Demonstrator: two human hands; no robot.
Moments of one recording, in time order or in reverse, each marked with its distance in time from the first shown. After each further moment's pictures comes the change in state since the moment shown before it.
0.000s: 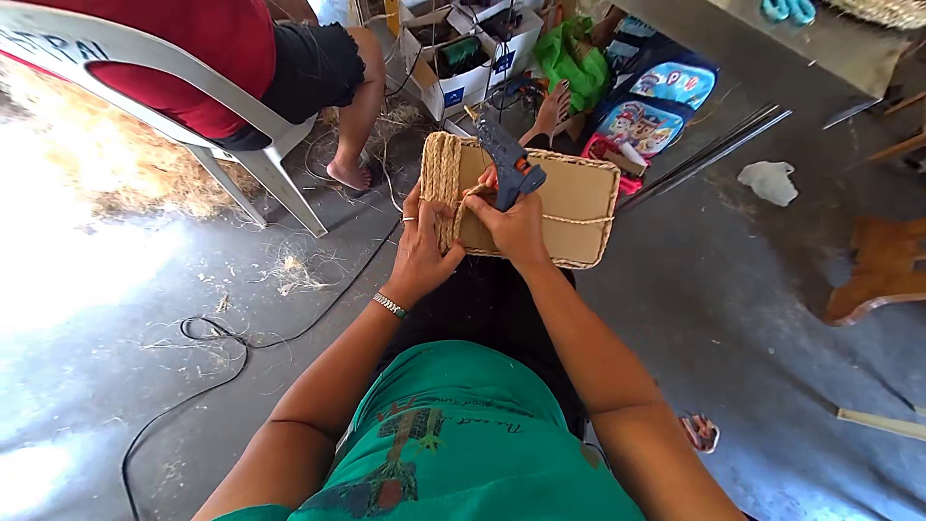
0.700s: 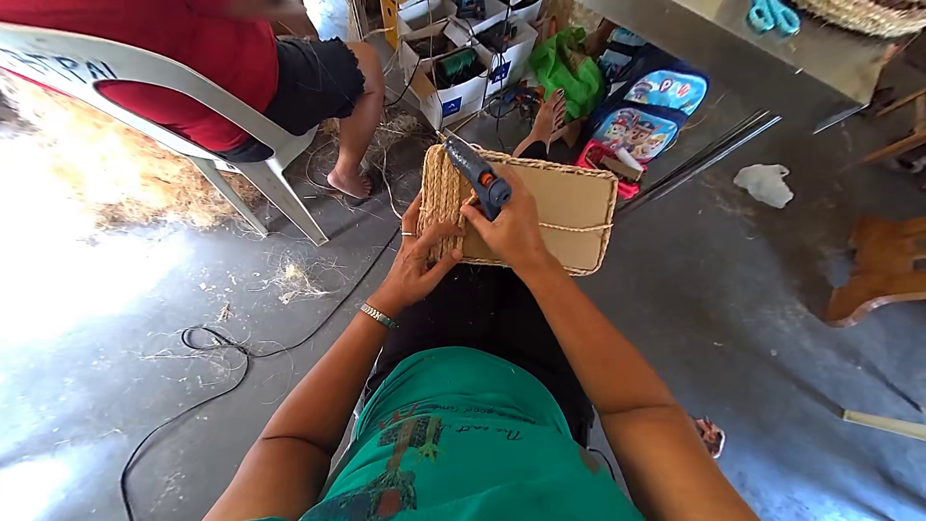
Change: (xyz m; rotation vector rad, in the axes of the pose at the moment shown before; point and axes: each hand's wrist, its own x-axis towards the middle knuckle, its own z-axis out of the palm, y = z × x) left_hand -0.011 -0.013 -0.014 -0.255 -0.152 0.070; right_hand 0.008 -0.013 -0.005 -0.417 -0.106 -0.175
